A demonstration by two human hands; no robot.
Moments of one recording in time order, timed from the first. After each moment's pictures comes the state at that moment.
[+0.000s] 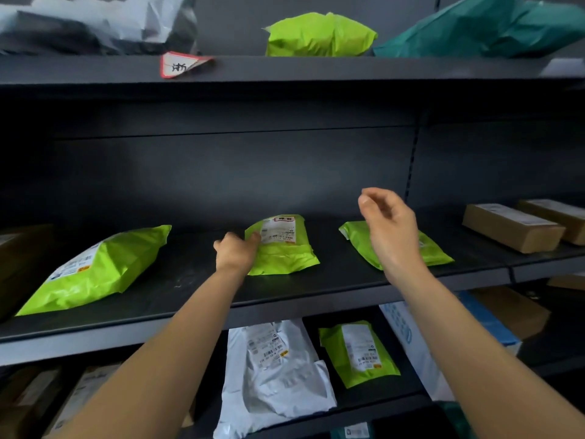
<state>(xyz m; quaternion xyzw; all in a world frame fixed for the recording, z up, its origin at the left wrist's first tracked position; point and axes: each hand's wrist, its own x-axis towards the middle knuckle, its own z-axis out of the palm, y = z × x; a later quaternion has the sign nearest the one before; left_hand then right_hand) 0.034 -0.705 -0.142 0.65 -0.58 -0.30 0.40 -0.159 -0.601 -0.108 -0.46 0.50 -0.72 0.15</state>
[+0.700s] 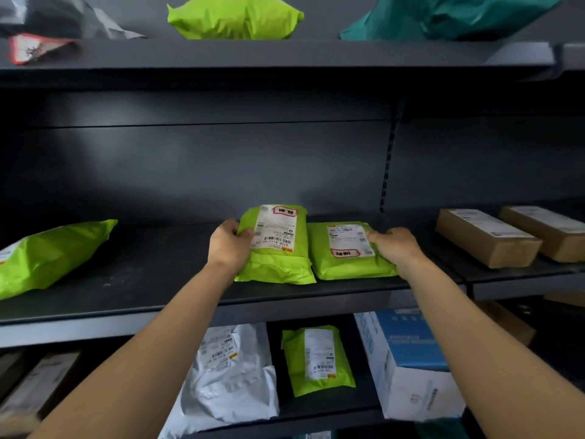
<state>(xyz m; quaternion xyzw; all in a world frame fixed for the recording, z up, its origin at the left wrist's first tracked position) -0.070 -0.695 -0.146 0.59 -0.58 -0.28 0.49 -0.330 -0.649 -0.144 -0.39 0.75 -0.47 0.25</state>
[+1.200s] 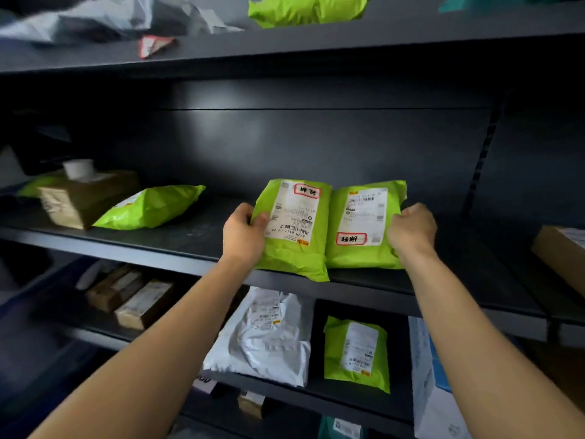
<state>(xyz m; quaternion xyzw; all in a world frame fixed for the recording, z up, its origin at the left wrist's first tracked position) -0.046 -0.628 -0.146 0.63 -0.49 -0.17 0.58 -0.279 -0.670 -0.132 -0.46 0.70 -0.50 0.20</state>
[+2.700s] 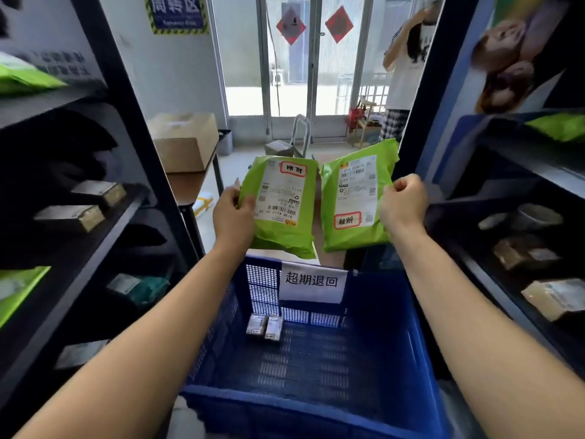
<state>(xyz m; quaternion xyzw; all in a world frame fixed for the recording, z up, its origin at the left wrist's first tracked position) 0.403 -0.062 -0.204 0.77 0.01 0.19 0.61 0.371 -0.286 -0.182 -0.77 0.26 -0.32 0.49</state>
